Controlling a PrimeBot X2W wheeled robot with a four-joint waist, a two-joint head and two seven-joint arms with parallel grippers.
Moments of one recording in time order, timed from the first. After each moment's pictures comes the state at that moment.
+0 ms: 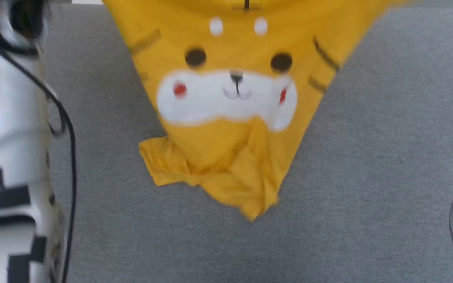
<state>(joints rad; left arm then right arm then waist) -1.11 0.23 -0.02 0.34 -0.45 0.03 0.43 -1.14 -0.13 -0.18 0.19 0.33 0.13 0.83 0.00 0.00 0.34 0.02</state>
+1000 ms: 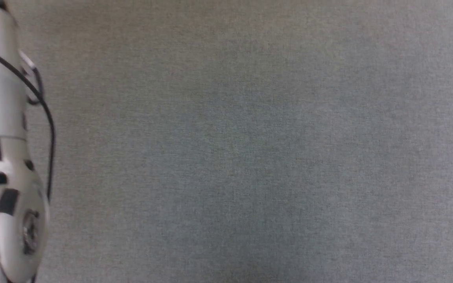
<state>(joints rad) -1.36 0.26 0.03 0.80 -0.42 -0.04 -0.18 -1.51 -0.15 -0.10 0.70 0.38 0.13 0.28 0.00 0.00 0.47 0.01</state>
